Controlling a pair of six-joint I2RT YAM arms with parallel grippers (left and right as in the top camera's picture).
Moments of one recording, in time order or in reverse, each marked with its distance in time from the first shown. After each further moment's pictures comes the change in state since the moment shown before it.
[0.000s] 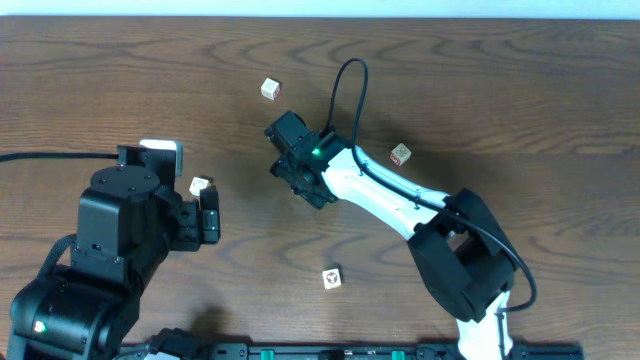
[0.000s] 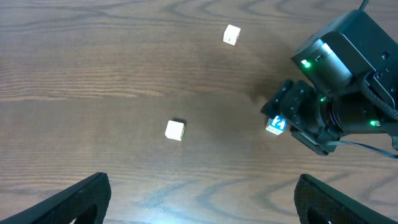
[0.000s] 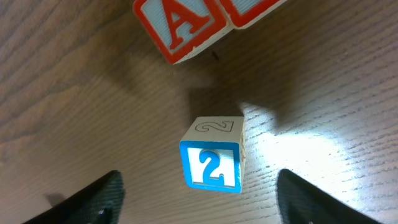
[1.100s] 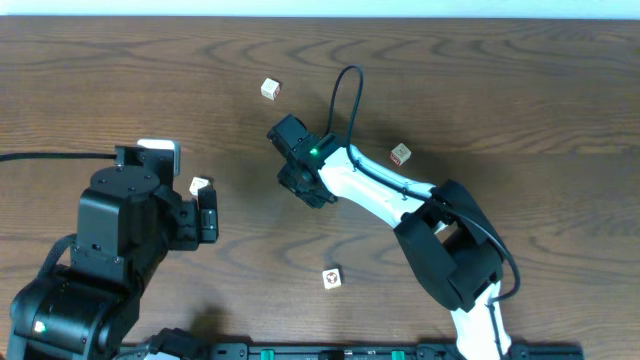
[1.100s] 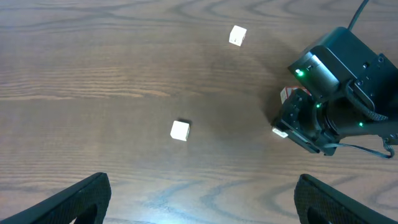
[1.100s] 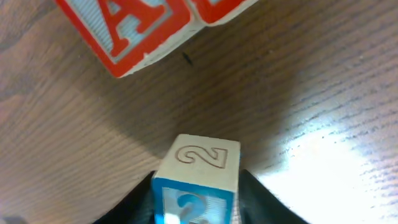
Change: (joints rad) left arm 0.000 0.000 0.000 -0.002 -0.023 0.000; right arm -0.011 0.066 0.000 0.007 -0.039 -0.010
